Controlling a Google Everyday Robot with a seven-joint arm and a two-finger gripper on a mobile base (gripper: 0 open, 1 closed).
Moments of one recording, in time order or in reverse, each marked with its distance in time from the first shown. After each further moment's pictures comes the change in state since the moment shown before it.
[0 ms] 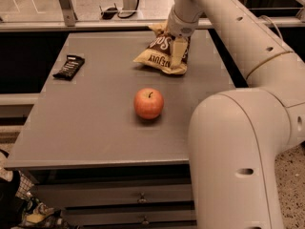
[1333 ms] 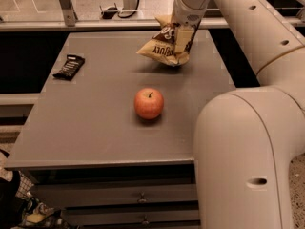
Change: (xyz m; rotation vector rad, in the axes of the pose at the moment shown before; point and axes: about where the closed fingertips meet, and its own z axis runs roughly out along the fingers) arm 0.003 -0.014 -0.048 0.083 0.023 -0.019
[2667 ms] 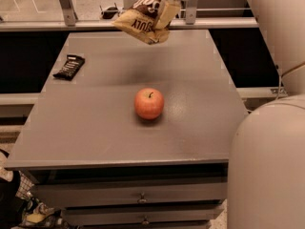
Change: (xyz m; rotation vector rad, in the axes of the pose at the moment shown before) arm -0.088 -0.026 -0.087 0.227 -0.306 -0.133
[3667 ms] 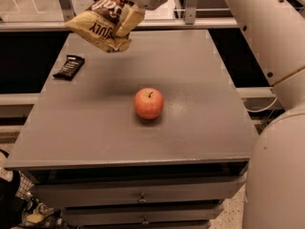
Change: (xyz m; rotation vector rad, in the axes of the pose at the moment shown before) arm -0.121 0.023 0.025 -0.024 -0.339 -0.005
